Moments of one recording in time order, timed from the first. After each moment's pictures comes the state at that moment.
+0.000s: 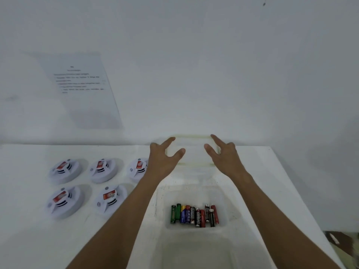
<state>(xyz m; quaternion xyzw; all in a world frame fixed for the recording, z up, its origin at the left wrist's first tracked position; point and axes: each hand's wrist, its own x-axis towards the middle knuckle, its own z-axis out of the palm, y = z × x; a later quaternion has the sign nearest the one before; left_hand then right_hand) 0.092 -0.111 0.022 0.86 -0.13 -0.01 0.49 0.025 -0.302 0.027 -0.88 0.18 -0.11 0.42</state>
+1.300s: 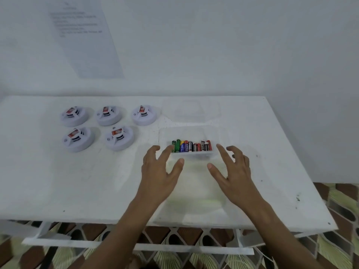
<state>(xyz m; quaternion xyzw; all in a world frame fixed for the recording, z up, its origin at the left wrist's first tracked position) -0.114 -0.035 -0.039 0.91 -0.15 0.01 0.38 -0.191 -0.230 -0.048 -0.93 0.14 -0.10 0.31</state>
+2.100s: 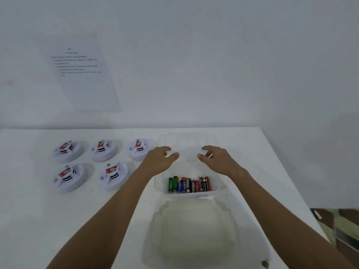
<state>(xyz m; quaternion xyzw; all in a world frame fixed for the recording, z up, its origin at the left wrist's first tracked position) 0.054 -0.080 -0.013 0.91 -0.16 -0.15 0.34 -0.029 -0.291 -0.016 -0.91 0.14 0.02 0.38</state>
